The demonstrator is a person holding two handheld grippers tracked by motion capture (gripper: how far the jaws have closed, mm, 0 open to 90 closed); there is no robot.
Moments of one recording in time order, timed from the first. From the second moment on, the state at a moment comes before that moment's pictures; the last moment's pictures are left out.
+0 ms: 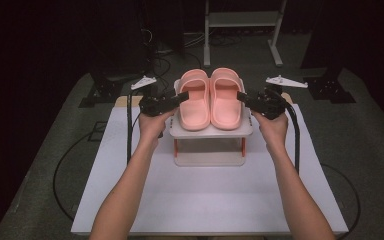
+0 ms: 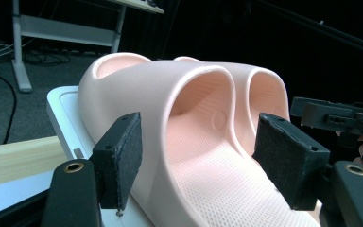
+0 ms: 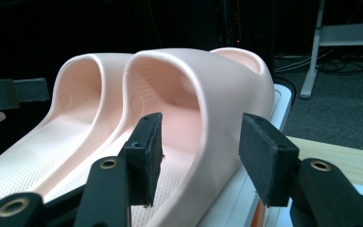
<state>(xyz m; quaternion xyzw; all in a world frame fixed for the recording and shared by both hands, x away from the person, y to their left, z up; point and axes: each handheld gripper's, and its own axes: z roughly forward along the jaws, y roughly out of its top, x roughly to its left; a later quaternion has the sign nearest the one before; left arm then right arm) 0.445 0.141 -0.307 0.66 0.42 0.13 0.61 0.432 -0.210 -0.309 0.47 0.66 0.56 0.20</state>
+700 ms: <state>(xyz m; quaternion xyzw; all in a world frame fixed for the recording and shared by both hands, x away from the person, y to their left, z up) 0.428 0.149 -0.310 0.66 0.41 0.13 0.61 0.417 -0.210 -0.314 0.45 0.67 0.56 0.19</state>
